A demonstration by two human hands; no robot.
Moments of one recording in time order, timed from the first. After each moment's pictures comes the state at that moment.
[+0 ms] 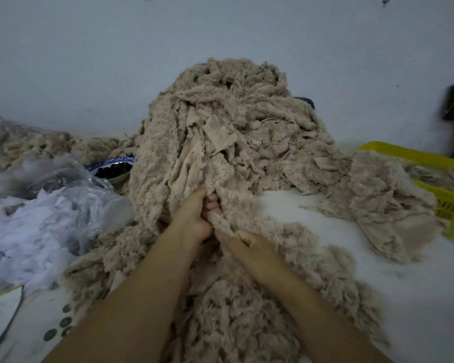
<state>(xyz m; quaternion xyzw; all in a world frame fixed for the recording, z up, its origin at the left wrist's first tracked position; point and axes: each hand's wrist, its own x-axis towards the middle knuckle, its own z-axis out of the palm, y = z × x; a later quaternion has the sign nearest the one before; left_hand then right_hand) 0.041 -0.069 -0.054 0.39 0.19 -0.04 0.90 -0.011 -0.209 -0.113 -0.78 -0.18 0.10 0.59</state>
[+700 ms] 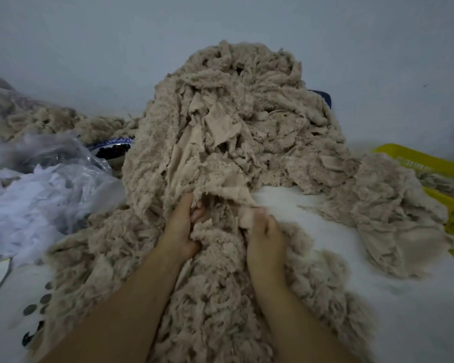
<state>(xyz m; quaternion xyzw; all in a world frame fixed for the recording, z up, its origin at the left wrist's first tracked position) 0.018 -0.072 -0.100 0.39 0.14 0.01 0.91 0.002 -0.212 -0.124 -0.77 0.06 -0.12 0.63</state>
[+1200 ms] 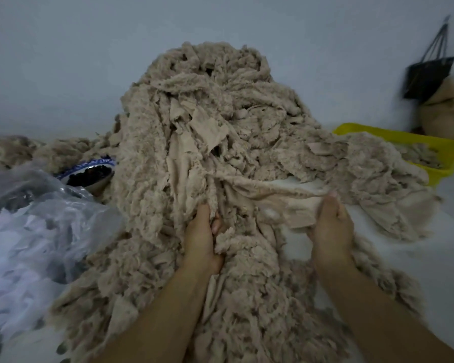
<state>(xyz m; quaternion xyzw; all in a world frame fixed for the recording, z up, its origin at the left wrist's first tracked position) 0.022 -0.064 -0.104 0.44 0.16 -0.06 0.88 0.024 -0.257 -0.113 -0.57 0.24 -0.24 0.75</state>
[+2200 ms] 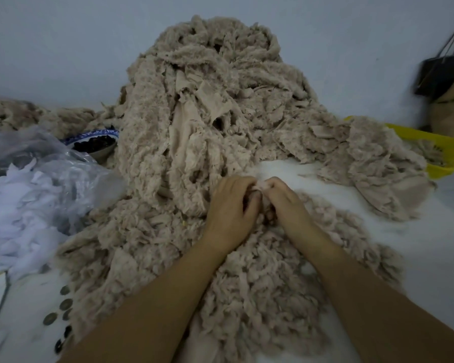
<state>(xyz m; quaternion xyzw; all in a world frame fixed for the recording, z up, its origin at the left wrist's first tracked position) -0.003 -0.091 -0.116 0.88 -0.21 0.27 0.34 -0.002 -0.228 -0.112 -0.74 -0.09 -0.02 0.66</state>
